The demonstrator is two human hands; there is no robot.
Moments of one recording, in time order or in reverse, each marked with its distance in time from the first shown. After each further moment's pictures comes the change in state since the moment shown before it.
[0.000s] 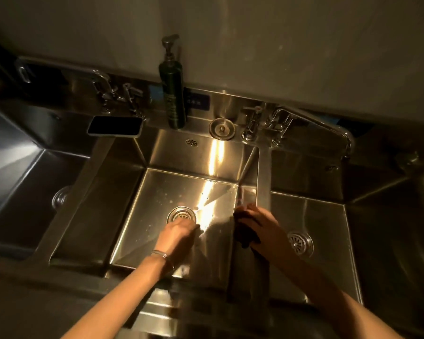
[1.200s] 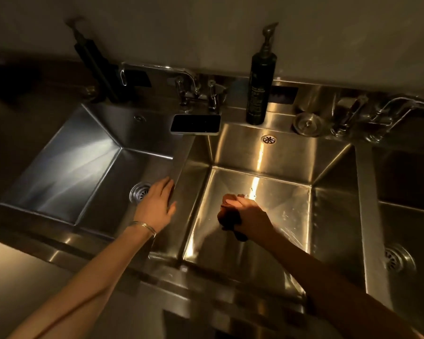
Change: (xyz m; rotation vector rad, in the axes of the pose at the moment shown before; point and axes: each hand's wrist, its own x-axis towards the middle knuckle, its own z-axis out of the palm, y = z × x) left_hand -0.047 -0.225 -0.118 0.263 0.202 -0.268; right_hand 0.161 -0.144 0.155 0.133 -0.364 0.107
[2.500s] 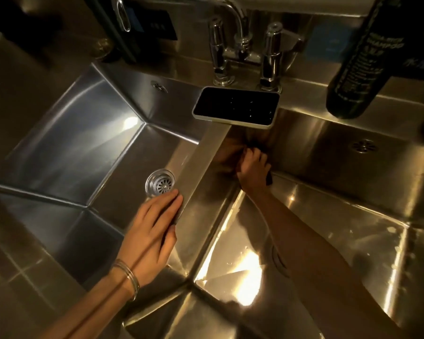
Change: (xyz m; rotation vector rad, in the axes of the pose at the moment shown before) left_hand 0.005 -0.006 0.029 -0.079 0.213 -0.041; right_hand 0.259 0.034 0.083 -0.024 0.123 0.301
